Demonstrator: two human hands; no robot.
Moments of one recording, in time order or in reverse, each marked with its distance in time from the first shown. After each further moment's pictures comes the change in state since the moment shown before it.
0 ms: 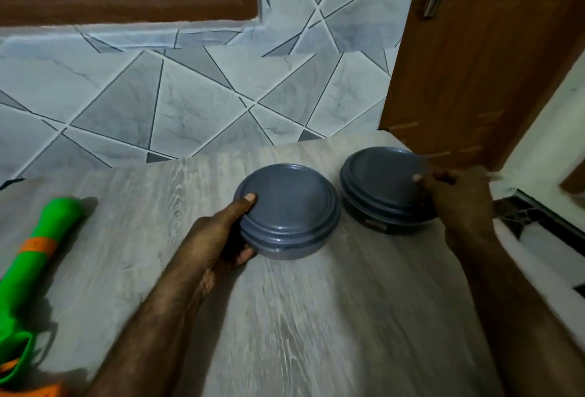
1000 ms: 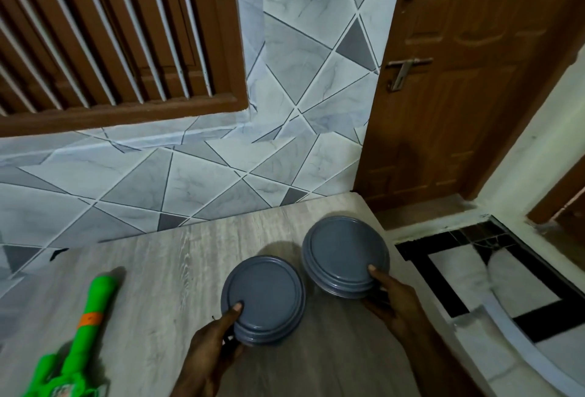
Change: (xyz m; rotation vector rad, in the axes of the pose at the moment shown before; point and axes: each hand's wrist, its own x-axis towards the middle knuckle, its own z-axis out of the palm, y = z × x) left_hand -0.091 0.063 0.046 -0.108 0.198 -0.336; right_hand 0.005 -0.051 -0.054 0.540 -0.251 0.777
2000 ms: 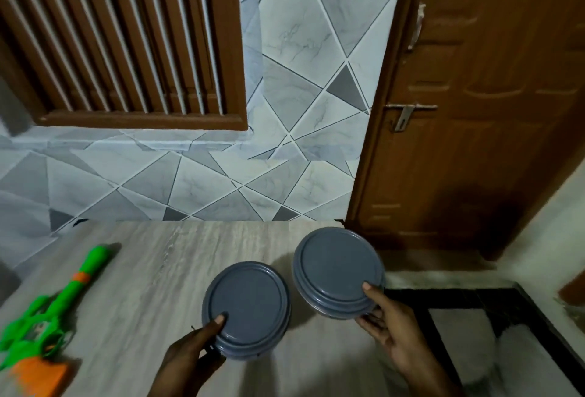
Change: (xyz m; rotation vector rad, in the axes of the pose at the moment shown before) left_hand -0.086 -0.064 0.099 -0.184 0.129 0.142; right_hand 0.007 -0.106 -0.097 -0.092 -0.225 -0.001
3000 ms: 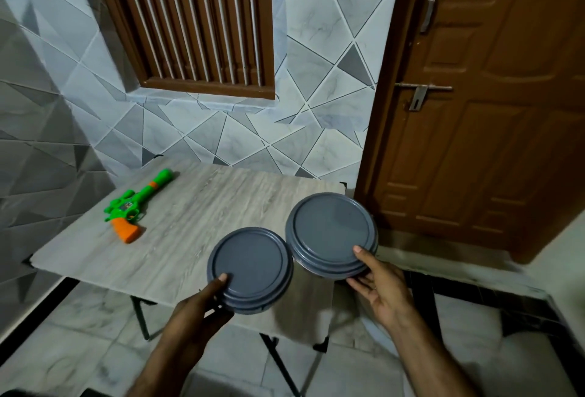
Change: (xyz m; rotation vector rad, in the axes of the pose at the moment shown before) left_hand -0.212 -0.164 0.052 -0.101 0.128 0.192; right_hand -0.095 -0.045 -0.149 -0.043 -0.298 0.055
